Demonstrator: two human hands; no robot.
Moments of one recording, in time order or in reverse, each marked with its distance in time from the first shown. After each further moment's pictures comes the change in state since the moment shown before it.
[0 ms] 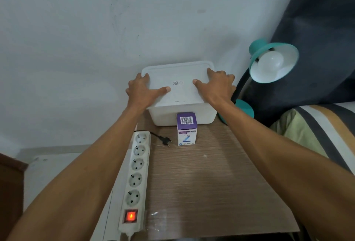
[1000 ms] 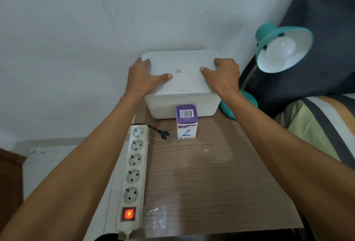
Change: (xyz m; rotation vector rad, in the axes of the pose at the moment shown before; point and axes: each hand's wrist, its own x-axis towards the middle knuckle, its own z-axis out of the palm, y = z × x) left_hand 0.021 0.005 0.010 -0.065 -0.013 0.055; right_hand 0.011 0.010 -0.004 0.222 0.072 -0.030
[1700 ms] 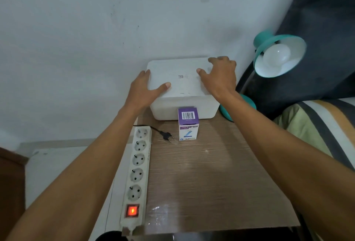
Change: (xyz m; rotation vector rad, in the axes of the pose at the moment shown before) left_hand -0.029 -0.022 -0.010 -0.055 -0.097 0.019; right_hand -0.008 -0.017 -0.005 -0.128 -0.016 -0.116
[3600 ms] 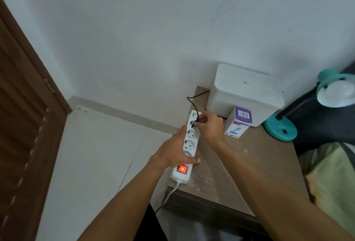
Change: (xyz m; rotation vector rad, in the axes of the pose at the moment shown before) left_hand -0.227 -0.123 0.001 -0.107 -0.258 -0.012; right_hand -0.199 -0.095 0.114 0.216 -0.370 -0.056
